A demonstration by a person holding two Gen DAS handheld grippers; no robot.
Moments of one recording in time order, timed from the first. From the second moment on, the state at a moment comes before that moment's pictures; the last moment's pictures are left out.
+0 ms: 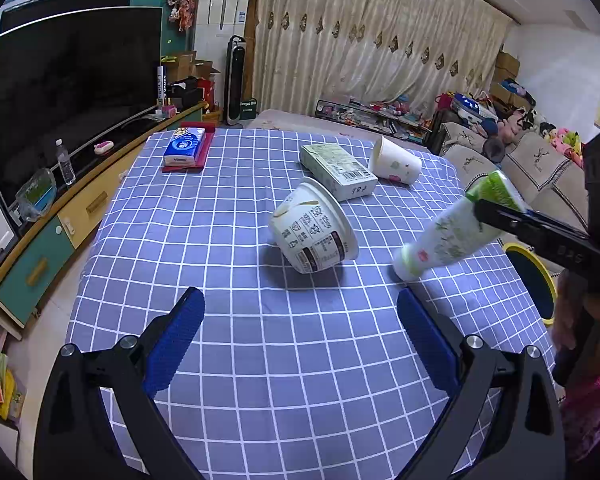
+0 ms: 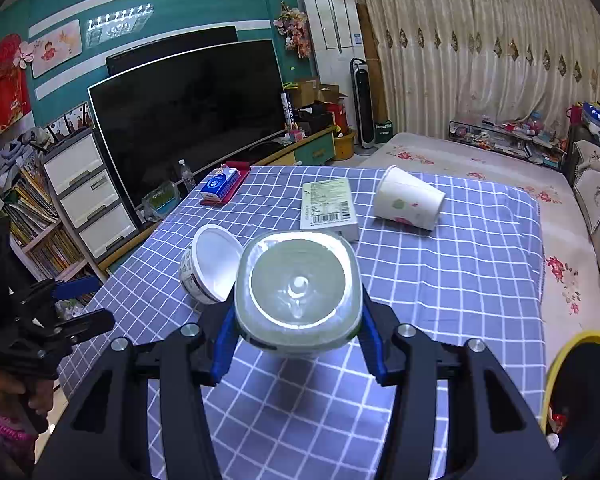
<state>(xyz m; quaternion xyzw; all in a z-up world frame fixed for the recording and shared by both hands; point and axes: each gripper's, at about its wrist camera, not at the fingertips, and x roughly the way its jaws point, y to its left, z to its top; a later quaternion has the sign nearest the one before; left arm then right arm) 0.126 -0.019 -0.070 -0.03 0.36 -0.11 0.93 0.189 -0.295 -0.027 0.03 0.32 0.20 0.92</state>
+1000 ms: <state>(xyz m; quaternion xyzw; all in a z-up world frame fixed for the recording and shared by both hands) 0.154 -0.067 -0.092 0.00 0.38 -0.13 0.91 0.132 -0.551 -0.051 0.08 0.33 -0.13 0.93</state>
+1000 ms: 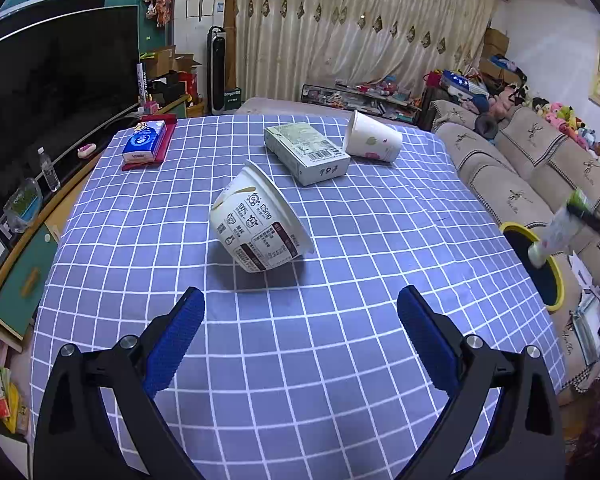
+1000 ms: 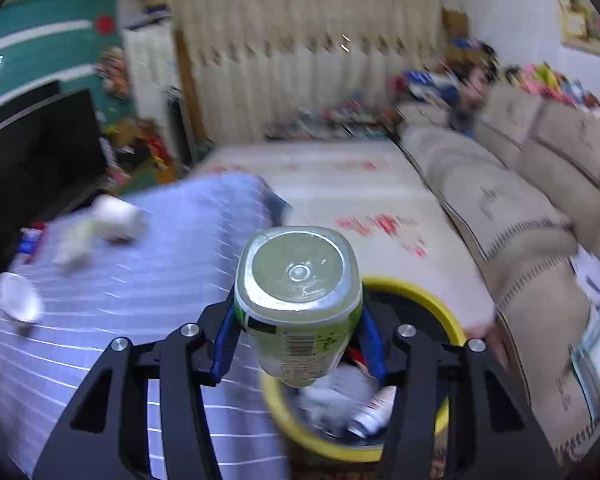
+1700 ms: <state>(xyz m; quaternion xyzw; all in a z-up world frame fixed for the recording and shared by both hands) 0.234 -0.070 -0.115 -0.04 0.41 -0.06 0.91 0.140 -0.580 -0.121 0.12 0.37 -0.15 0.91</state>
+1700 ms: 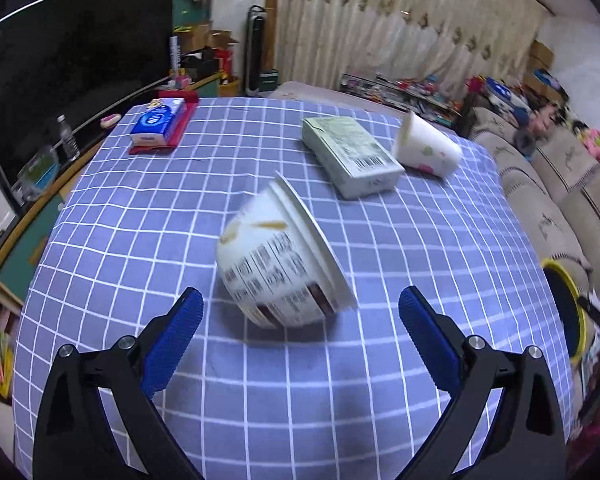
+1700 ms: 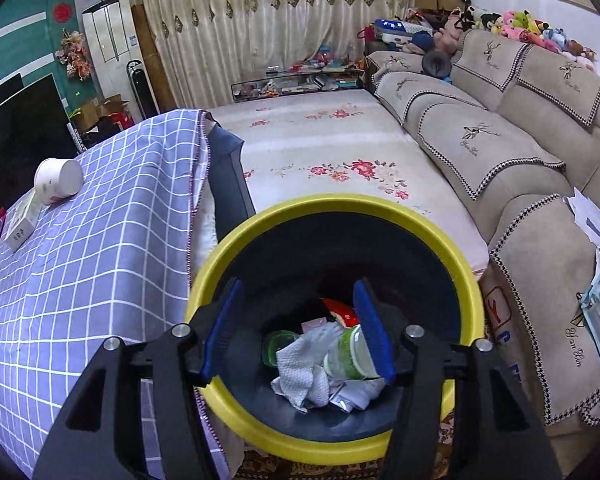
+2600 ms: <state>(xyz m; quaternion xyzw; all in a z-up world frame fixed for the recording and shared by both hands) 0.238 -0.116 -0.102 0.03 0.40 -0.13 0.91 0.129 -0.569 -0.110 0.13 0.36 -0.14 0.91</state>
